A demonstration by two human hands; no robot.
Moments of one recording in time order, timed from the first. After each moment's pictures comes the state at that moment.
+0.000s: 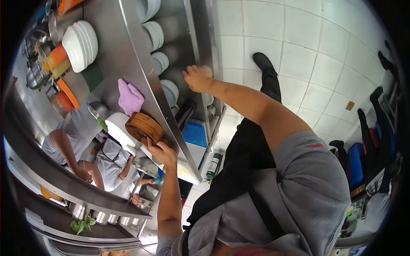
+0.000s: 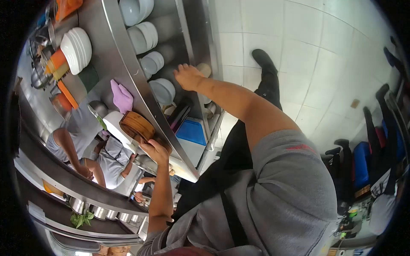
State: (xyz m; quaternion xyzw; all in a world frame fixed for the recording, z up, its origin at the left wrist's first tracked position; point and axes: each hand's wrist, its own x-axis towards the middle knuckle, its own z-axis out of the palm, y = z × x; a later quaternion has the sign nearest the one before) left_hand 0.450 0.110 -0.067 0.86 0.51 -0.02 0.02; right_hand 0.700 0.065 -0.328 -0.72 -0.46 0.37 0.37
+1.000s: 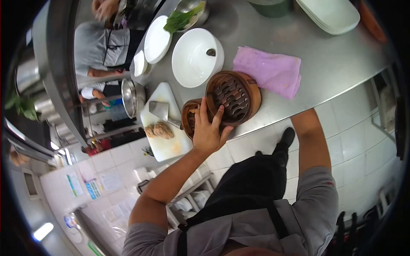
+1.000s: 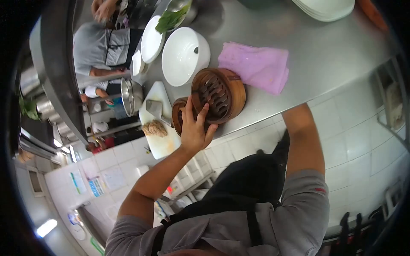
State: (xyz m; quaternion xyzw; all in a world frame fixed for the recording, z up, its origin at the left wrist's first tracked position) left_hand 0.451 0.112 -0.043 0.84 0.54 -0.04 0.03; right_hand 0.707 0.252 -0.393 -0.68 -0.69 0.23 0.10
